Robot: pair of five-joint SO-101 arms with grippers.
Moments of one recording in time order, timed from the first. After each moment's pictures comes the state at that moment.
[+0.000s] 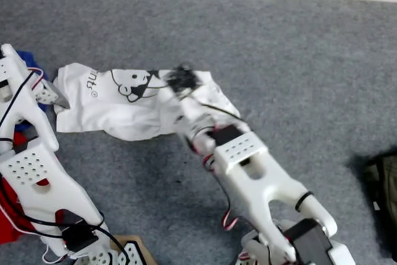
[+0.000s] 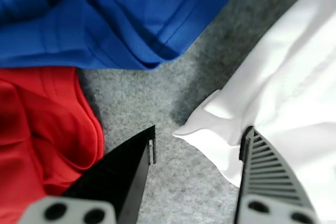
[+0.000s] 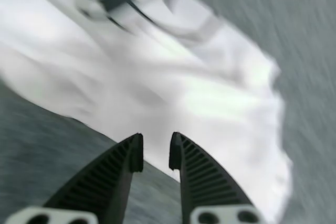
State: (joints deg) left arm -36.7 41.2 -36.0 97.4 12.9; right arm -36.7 -18.5 45.0 27.1 12.2
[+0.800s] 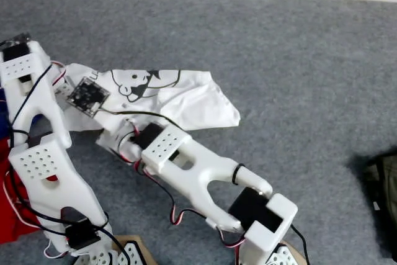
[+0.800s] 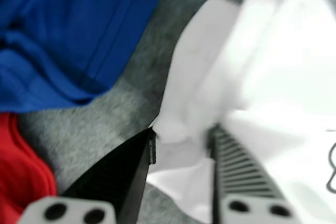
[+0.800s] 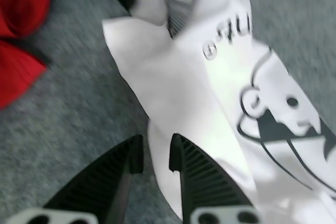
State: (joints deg) left arm -30.0 41.2 -33.5 86.5 12.7; right arm -56.0 9.5 13.7 28.7 12.2
